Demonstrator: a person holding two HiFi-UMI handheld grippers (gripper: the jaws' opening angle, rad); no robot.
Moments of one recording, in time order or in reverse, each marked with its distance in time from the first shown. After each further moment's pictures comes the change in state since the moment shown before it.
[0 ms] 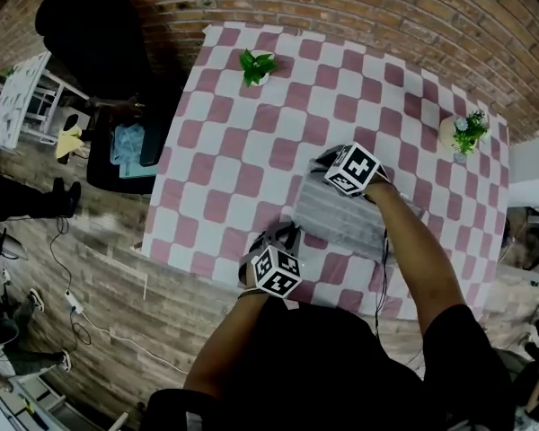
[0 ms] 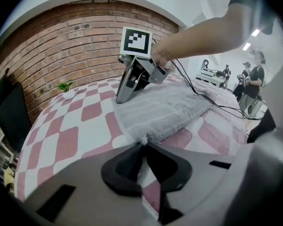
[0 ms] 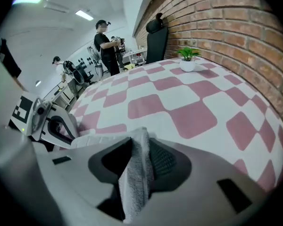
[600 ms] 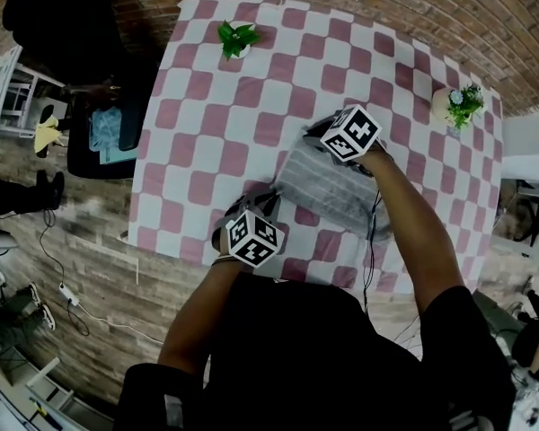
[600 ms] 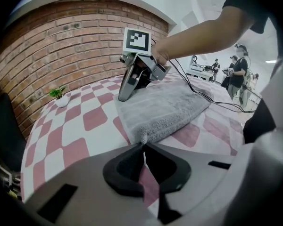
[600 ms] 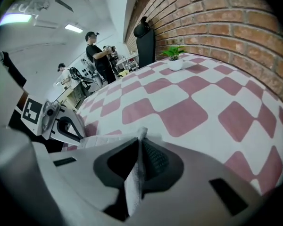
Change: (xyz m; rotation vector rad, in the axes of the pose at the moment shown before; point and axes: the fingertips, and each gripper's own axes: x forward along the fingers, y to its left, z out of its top) left arm 0.000 0.031 0.005 0.119 0.022 -0.086; right arm -0.009 -0.014 0.003 0.152 -0.048 0.043
